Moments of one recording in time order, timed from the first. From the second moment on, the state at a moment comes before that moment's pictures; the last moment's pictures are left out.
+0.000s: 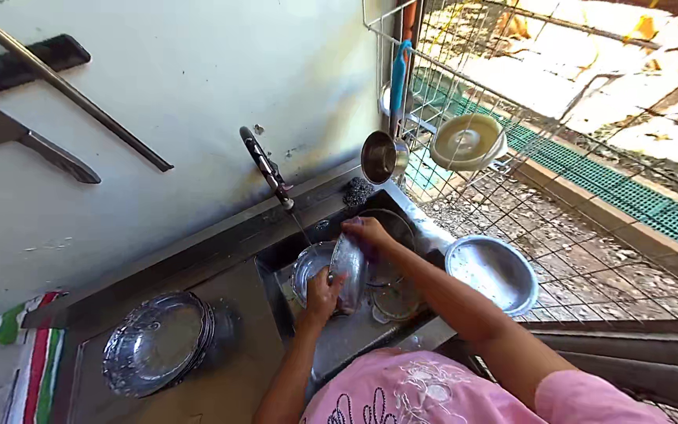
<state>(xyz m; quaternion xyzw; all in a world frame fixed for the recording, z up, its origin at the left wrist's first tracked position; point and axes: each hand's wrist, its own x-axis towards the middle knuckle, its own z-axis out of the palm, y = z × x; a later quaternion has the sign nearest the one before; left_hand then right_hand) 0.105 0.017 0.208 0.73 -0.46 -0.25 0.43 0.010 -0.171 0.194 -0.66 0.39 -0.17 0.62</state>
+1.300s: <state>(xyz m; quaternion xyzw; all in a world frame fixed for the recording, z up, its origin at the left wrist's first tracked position) 0.143 0.038 0.183 0.72 -0.12 -0.23 0.65 0.006 -0.159 0.161 -0.56 0.37 -0.23 0.70</state>
